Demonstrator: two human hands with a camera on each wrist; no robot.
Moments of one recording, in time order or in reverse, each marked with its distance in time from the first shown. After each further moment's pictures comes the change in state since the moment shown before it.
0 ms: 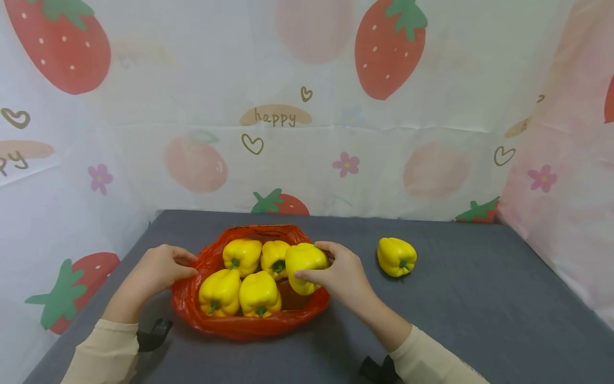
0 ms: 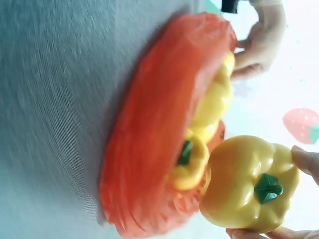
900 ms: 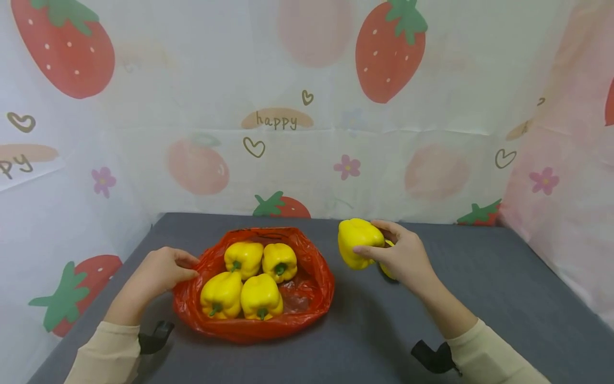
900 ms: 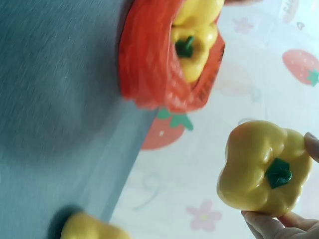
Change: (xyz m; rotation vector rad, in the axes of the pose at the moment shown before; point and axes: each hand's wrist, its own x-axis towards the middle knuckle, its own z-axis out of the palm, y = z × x) left_hand -0.001 0.000 -0.001 0.011 0.011 -0.003; right_hand 0.005 0.019 -0.095 0.007 0.028 -0.003
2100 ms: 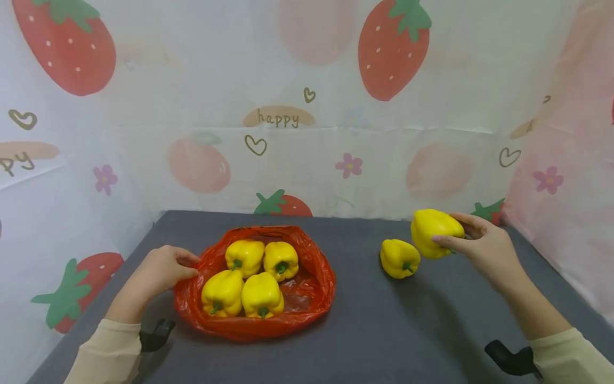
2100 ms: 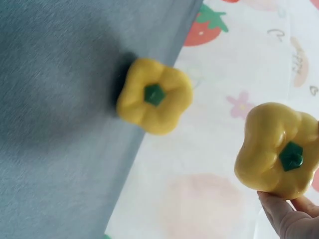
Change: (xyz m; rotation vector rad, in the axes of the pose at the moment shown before) left_hand 0.001 -0.002 0.001 0.003 -0.008 -0.009; right_hand -0.004 0.047 -0.106 -0.172 0.108 0.043
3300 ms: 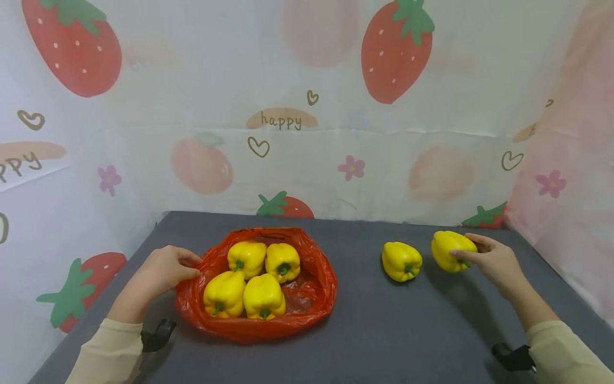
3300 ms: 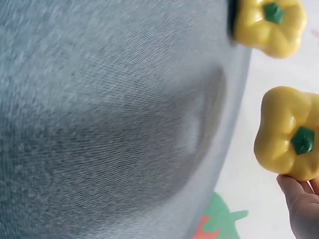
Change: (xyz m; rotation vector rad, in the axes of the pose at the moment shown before) left_hand -0.002 0.002 -0.001 -0.011 -0.007 -0.016; right_hand 0.032 0.082 -0.004 -0.024 -0.068 0.135
